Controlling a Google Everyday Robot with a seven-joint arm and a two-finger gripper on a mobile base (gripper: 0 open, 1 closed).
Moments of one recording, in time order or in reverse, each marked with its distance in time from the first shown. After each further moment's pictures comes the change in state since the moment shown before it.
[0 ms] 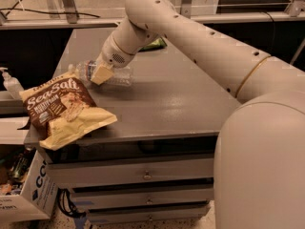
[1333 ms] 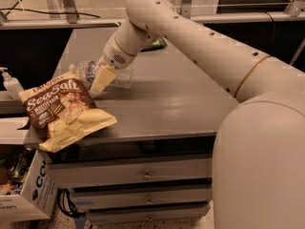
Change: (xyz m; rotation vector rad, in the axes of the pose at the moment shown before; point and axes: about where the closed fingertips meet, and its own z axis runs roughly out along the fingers) arm 0.004 -0.003 -0.001 0.004 0.005 0.016
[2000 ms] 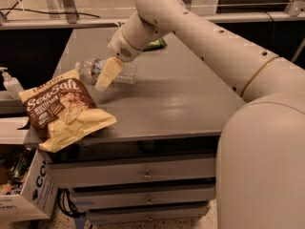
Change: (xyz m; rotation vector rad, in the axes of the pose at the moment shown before) arm 0.003 -0.016 -0.020 0.038 -0.031 0.026
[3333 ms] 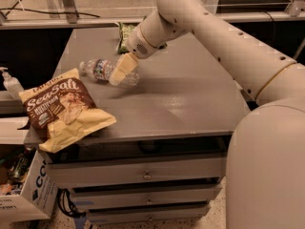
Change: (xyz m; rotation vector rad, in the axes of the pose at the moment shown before) arm 0.031 -0.025 -0.030 0.054 -0.032 0.070
